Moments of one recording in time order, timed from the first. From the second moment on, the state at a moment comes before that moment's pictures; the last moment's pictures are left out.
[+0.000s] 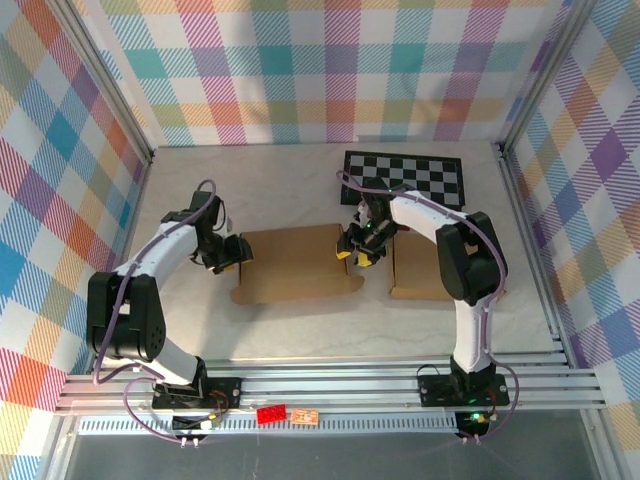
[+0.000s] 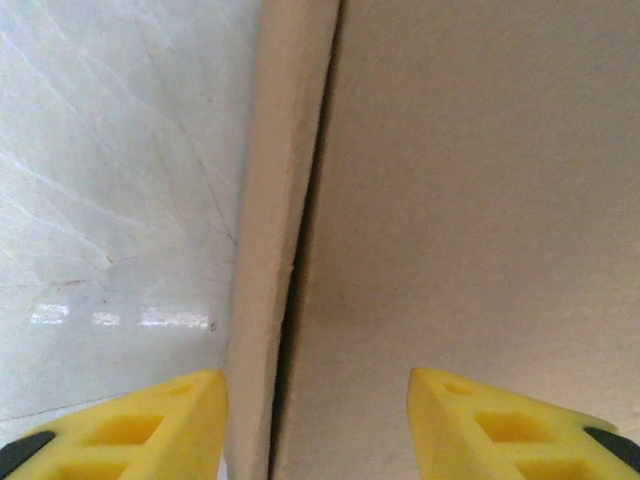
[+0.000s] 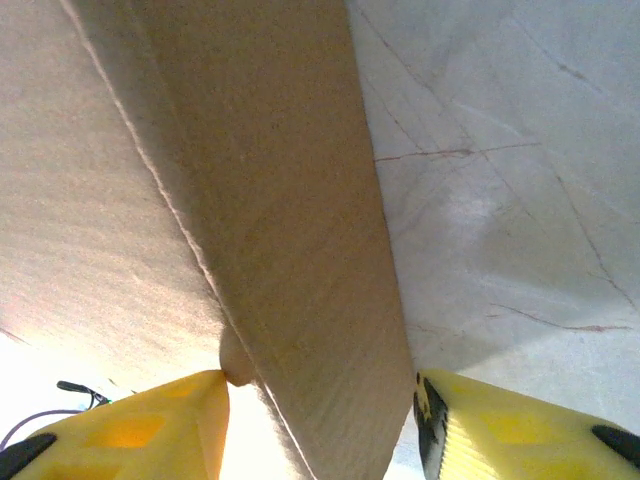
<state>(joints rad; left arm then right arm) -0.10 1.54 1.04 -0.83 0.28 -0.41 0.45 2.03 1.48 -0.91 -0.57 0.54</state>
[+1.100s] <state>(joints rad) -0.06 1.52 0.94 -0.72 0.36 -0.41 0.41 1.99 1.43 -0.70 -0.60 0.47</state>
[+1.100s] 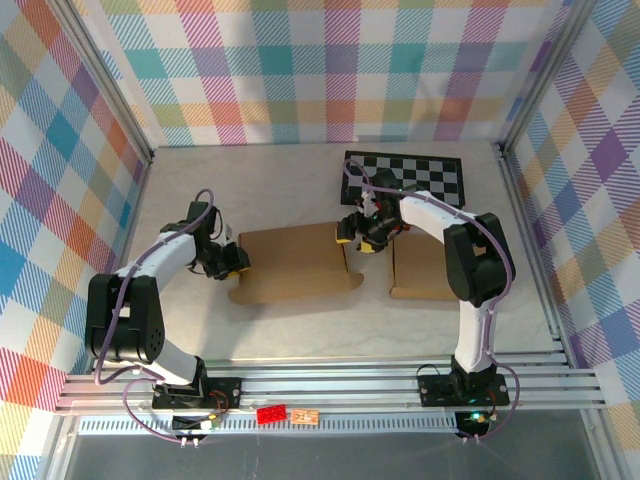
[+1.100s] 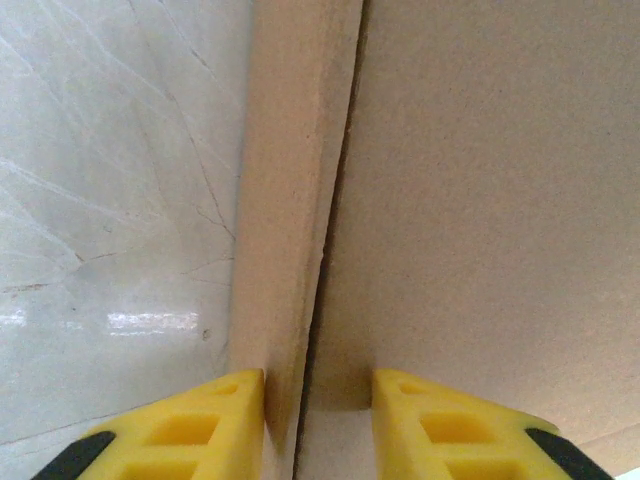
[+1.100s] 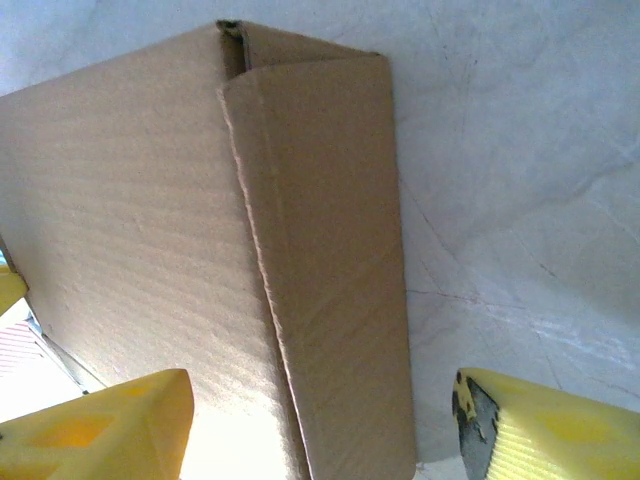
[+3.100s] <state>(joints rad) 0.16 1.55 0.87 -0.66 0.58 -0.37 0.46 2.20 1.52 -0.29 -1.06 0.70</state>
